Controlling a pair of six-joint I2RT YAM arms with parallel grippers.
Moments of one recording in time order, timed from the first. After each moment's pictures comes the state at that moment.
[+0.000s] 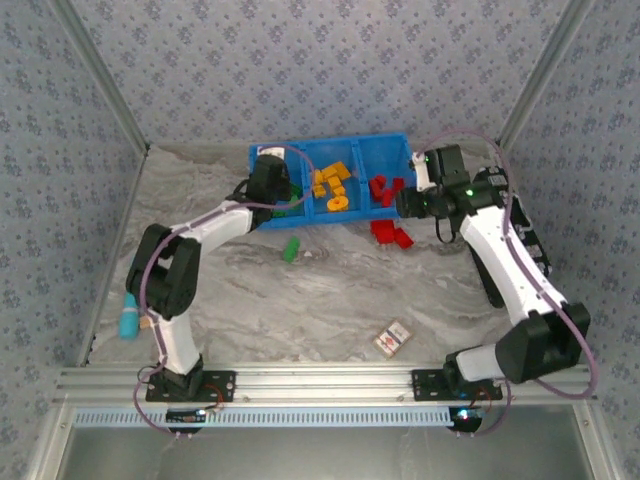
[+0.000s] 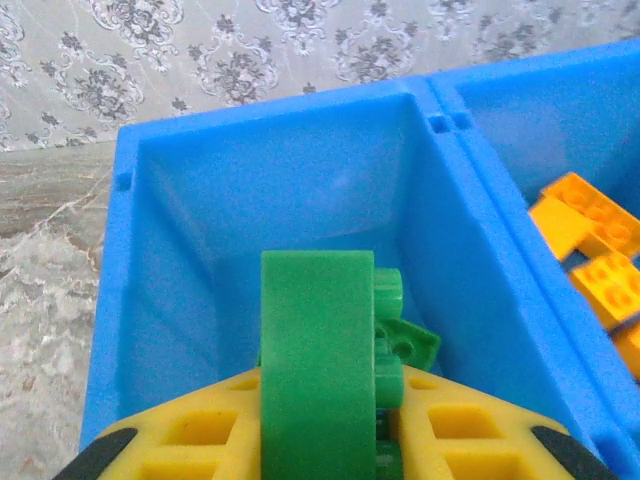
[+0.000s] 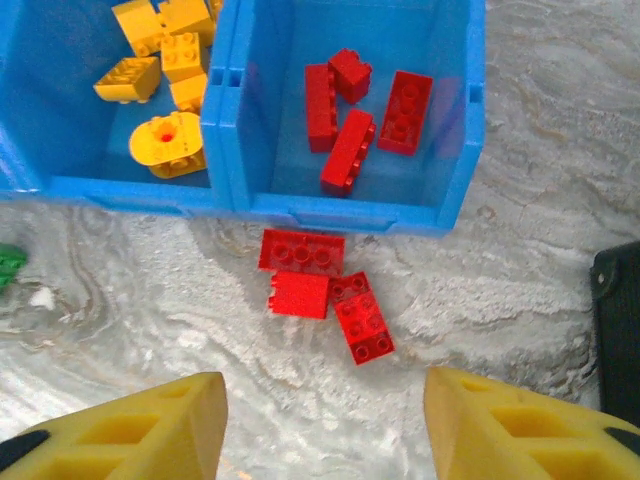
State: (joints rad) left arm -0.48 1.87 1.30 0.03 -0.33 -0.19; right arm 0.27 1.36 1.35 -0.86 0.00 0.06
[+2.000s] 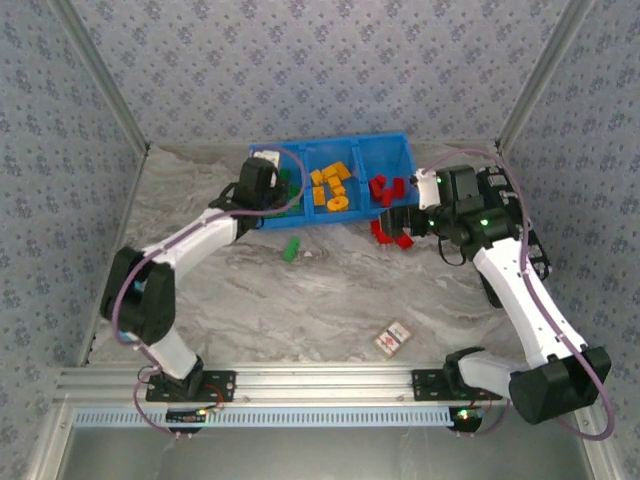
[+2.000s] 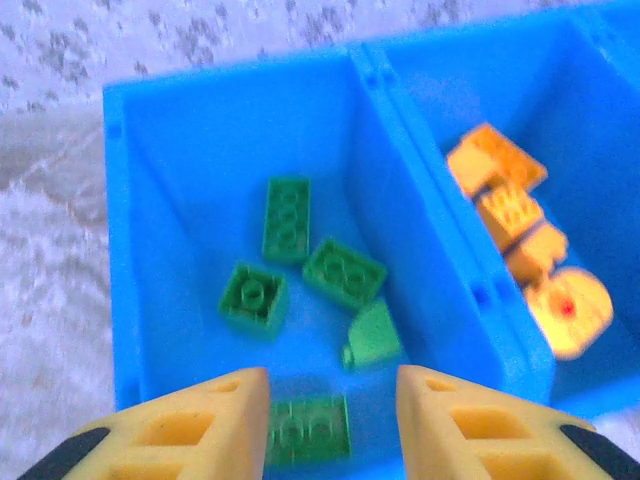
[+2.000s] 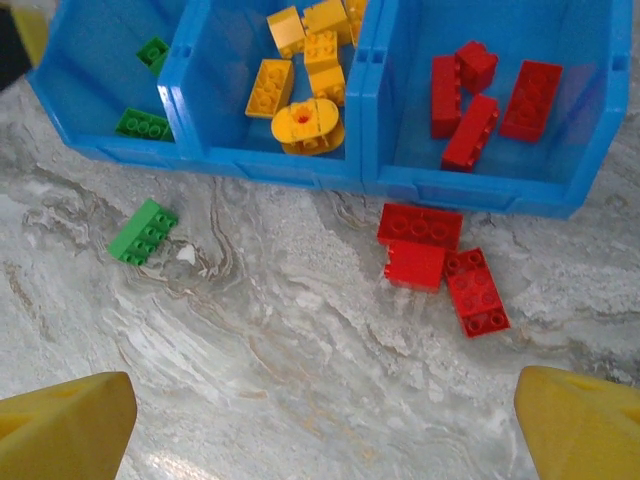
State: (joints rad) left arm -0.50 1.62 1.17 -0.16 -0.22 -0.22; right arm 0.28 1.17 1.20 -0.80 -0.21 0.09
